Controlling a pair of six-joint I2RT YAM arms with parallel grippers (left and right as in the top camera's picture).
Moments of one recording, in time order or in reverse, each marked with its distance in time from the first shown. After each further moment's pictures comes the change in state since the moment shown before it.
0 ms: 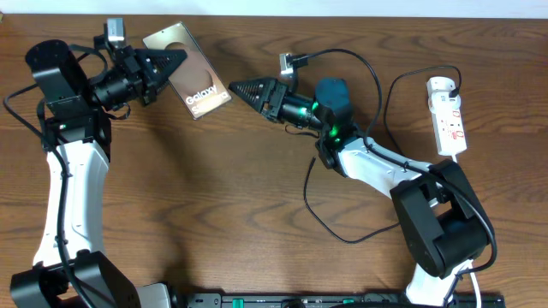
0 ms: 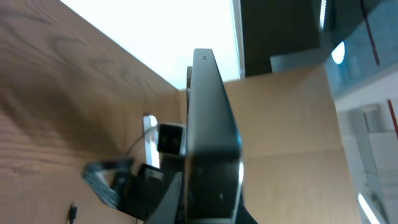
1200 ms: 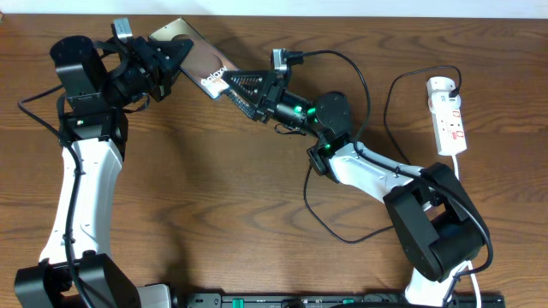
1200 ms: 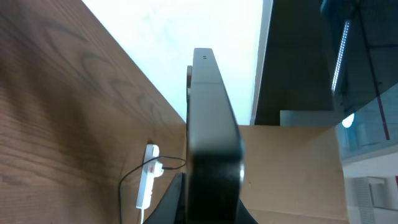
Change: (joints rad) left arm -0.093 0.000 0.000 -0.008 -0.270 -0.179; right arm 0.066 0.000 0.000 0.273 0.083 0.327
